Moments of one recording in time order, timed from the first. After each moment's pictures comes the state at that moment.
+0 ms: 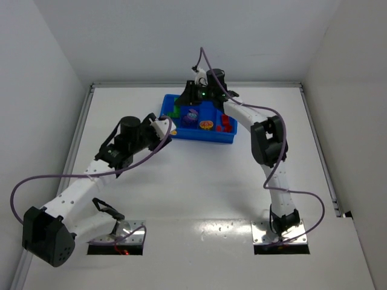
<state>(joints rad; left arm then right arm) -0.43 1.06 0.81 -0.14 0.21 0.59 0.41 2.29 1.88 0.02 -0.70 0.46</state>
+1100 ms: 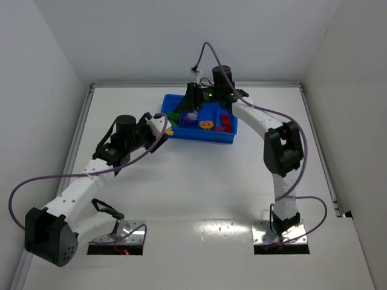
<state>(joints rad) -0.35 1.06 0.81 -0.17 0.27 0.57 0.44 2.17 1.80 -0.07 -0.98 0.44</state>
